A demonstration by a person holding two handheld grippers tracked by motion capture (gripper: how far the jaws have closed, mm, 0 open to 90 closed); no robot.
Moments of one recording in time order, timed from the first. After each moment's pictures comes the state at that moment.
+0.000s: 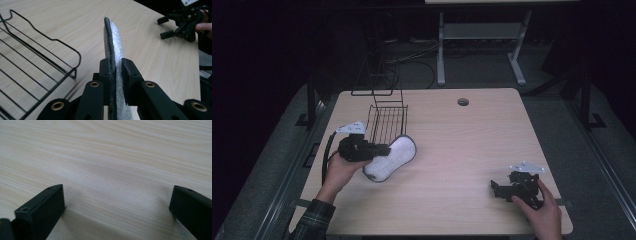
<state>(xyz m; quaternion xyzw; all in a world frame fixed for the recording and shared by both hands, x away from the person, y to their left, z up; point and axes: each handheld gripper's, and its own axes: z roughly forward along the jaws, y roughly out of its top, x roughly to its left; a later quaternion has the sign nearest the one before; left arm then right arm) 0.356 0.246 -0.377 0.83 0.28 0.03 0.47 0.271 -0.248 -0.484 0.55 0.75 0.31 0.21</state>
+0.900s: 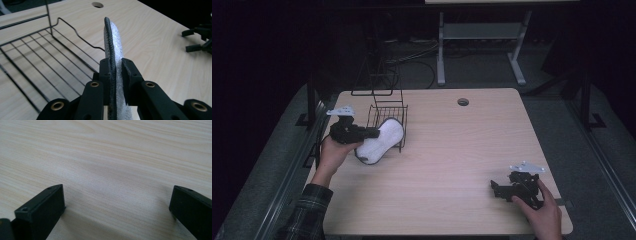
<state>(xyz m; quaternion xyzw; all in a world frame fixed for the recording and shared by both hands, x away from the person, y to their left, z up) 0.405 0.280 -0.373 0.81 0.33 0.05 0.47 0.271 -0.249 -0.484 0.55 0.75 0.31 0.21</state>
